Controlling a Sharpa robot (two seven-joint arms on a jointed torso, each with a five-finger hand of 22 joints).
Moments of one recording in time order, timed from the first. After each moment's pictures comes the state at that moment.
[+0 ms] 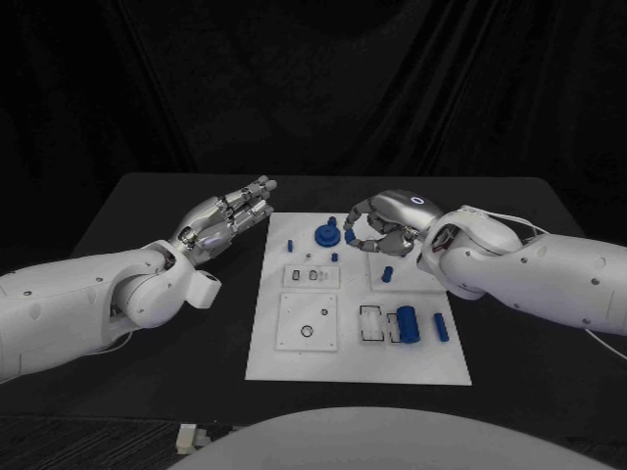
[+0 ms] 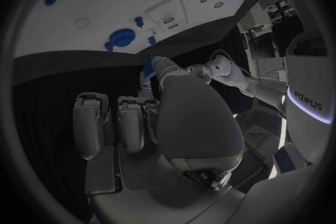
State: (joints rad) left arm 1.12 -0.94 -0.21 1.48 -0.17 0.00 0.65; left_hand 1.55 0.25 -0.15 0.27 0.58 0.35 0.04 0.04 0.04 0.00 0.01 0.00 0.00 0.00 0.10 0.00 0.00 0.16 0.01 0.20 0.00 0.00; right arm 1.20 -0.69 -0.21 1.42 -1.43 -0.47 0.06; right_hand 1.47 -0.13 0.22 0.25 0.42 0.86 0.09 0.40 0.27 1.47 -0.01 1.57 1.31 1.47 -0.06 1.57 1.31 0.02 1.47 0.05 1.51 1.31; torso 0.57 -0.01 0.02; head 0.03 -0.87
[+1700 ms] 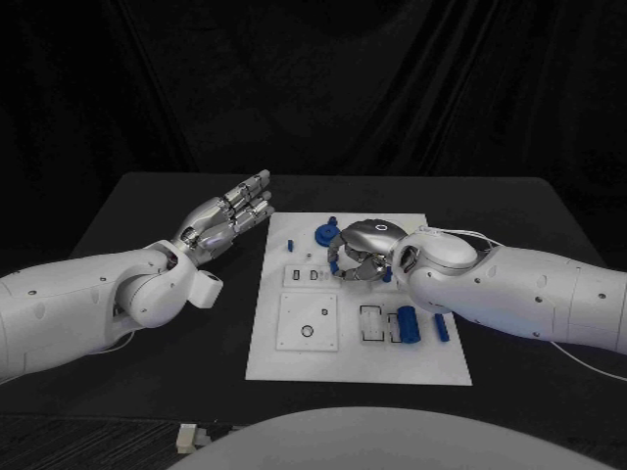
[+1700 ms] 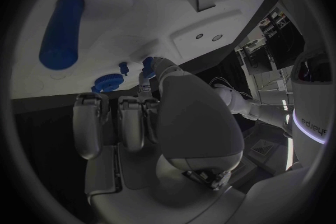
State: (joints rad) left arm 1.12 -0.93 -0.21 1.47 -0.17 0.00 0.65; left_hand 1.55 0.24 -0.14 0.27 0.58 0.10 -0.06 0.01 0.02 0.00 0.00 0.00 0.00 0.00 0.10 0.00 0.00 0.16 0.01 0.20 0.00 0.00; right arm 1.13 -0.55 -0.21 1.32 -1.56 -0.31 -0.03; right_hand 1.47 -0.13 0.22 0.24 0.42 0.84 0.10 0.40 0.27 1.47 0.00 1.57 1.31 1.47 -0.06 1.57 1.31 0.02 1.47 0.05 1.50 1.31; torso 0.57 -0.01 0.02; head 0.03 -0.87
